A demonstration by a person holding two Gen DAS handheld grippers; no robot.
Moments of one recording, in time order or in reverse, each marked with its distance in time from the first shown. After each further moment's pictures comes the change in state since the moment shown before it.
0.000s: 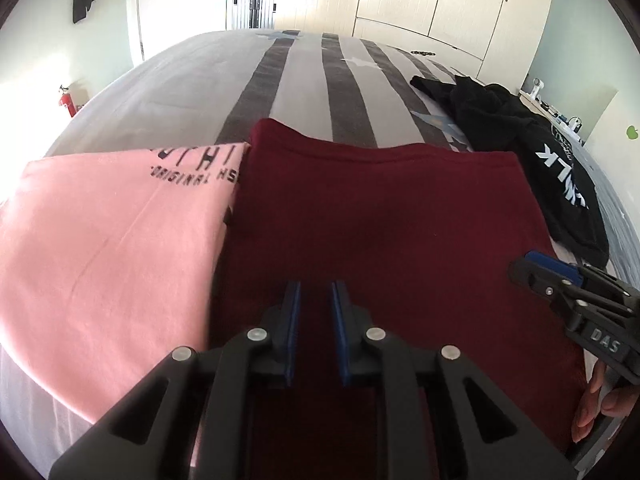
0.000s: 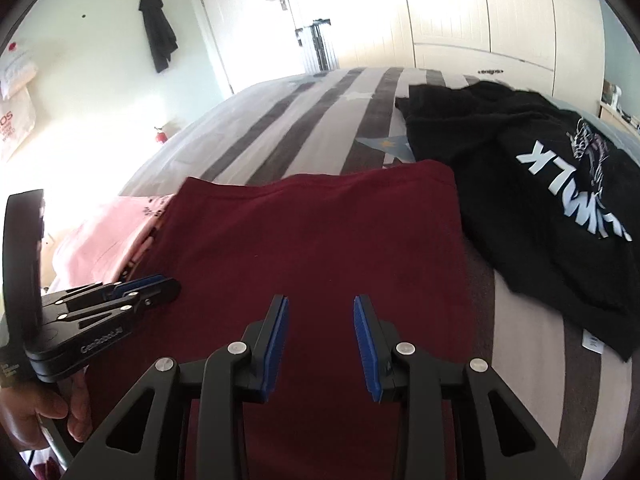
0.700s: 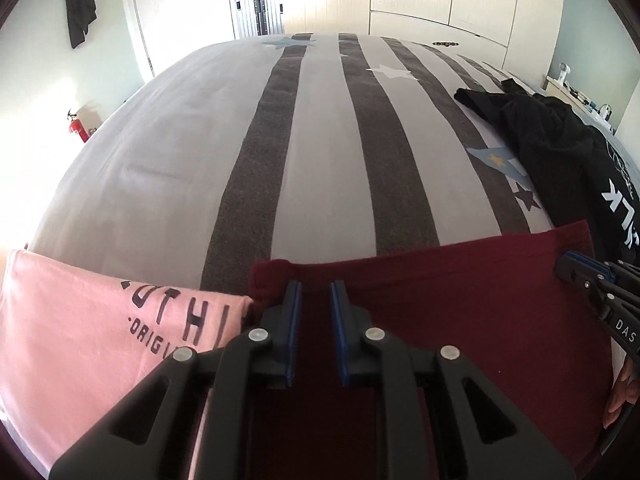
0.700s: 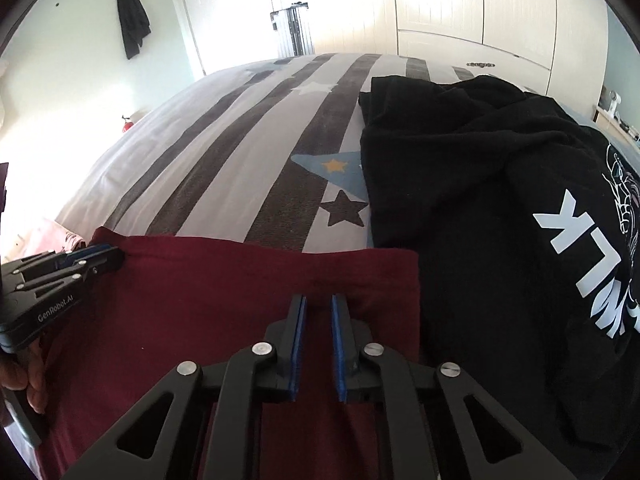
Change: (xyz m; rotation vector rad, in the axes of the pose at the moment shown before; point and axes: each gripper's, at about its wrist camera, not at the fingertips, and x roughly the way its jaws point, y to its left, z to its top) left arm 0.082 -0.020 0.099 0.054 0.022 0.096; right arm 0.051 -0.052 0.071 -0.026 0.005 -0.064
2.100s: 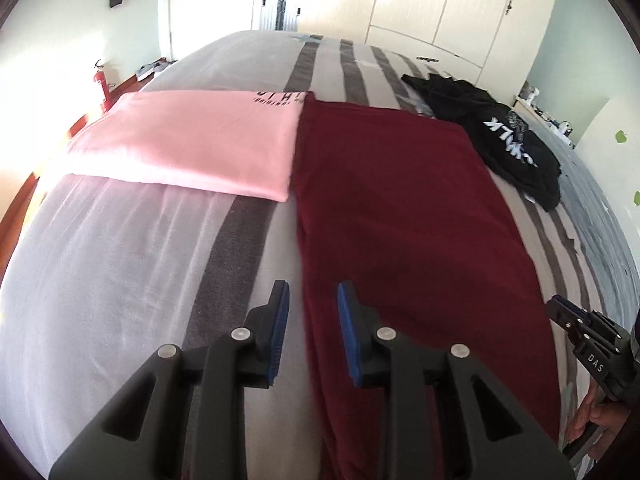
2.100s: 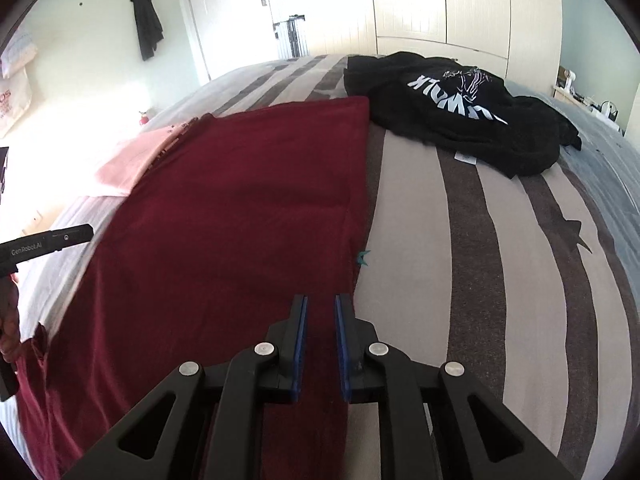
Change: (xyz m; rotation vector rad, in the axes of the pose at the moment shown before) left arm -0.226 0.014 -0.221 -0.092 -0.017 -0.124; right arm -0.219 0.041 -0.231 0.038 -0.031 -0.008
